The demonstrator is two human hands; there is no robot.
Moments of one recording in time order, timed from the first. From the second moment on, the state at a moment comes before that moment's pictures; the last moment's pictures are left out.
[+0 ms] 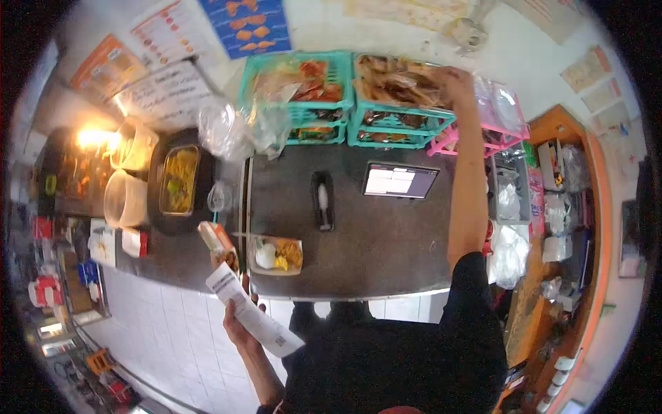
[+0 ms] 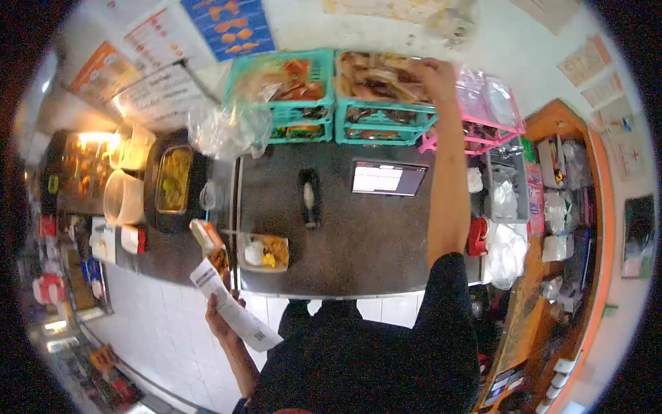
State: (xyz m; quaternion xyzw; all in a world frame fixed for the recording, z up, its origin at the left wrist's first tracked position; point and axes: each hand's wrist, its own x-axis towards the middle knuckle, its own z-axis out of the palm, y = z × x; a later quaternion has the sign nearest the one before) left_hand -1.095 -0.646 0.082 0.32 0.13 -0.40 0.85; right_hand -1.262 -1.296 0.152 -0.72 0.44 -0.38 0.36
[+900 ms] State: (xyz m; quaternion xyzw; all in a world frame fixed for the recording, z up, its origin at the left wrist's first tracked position) left_hand -0.994 -0.604 0.088 0.06 -0.02 -0.48 0.88; right_hand -1.170 -0.764 0.026 -0.51 0.26 -0.09 0.82
